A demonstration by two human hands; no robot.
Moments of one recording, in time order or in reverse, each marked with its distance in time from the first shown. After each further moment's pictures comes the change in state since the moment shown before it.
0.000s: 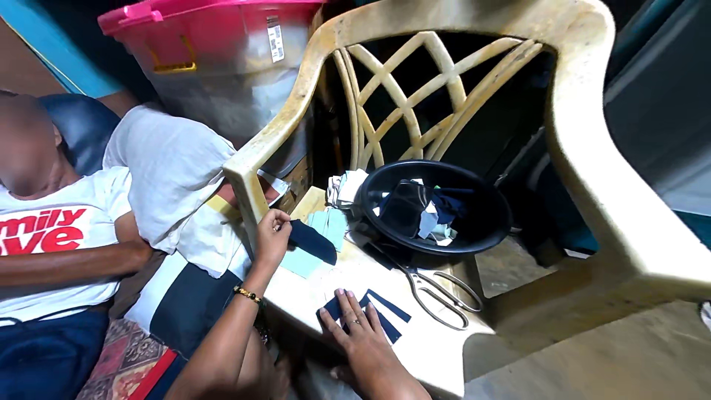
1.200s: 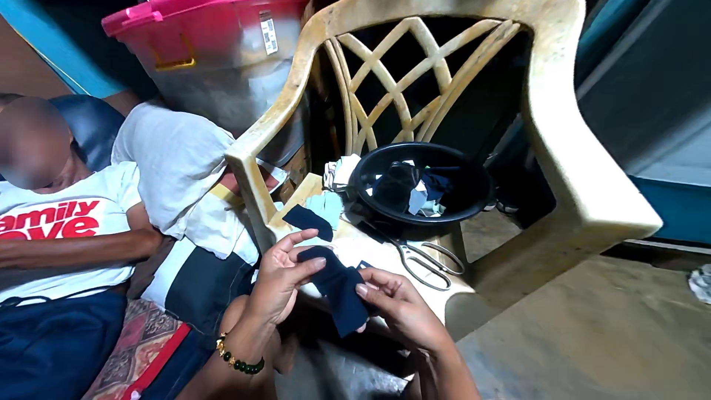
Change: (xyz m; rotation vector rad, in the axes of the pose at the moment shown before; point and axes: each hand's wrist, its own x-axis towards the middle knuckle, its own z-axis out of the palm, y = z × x) left_hand -0.125 0.083 -0.020 -0.733 -0.285 -0.250; right_hand -0.038 0.027 -0.009 1.429 0.415 -0.483
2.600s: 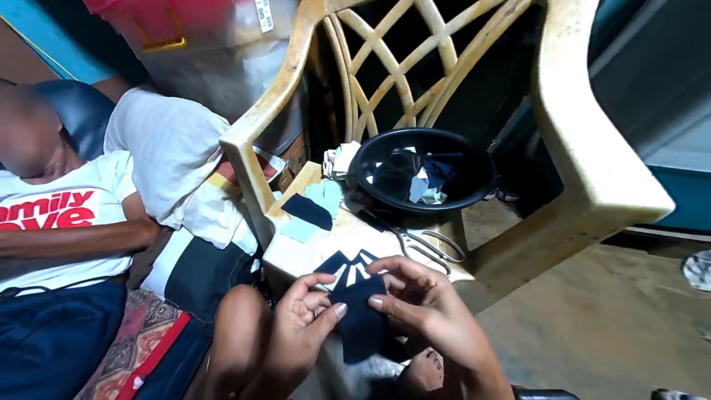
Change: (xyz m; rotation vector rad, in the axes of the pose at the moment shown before) left_hand -0.064 -0.048 0.007 0.152 -0.083 0.257; right_hand -0.020 -0.026 -0.002 -0.325 0.019 -0.224
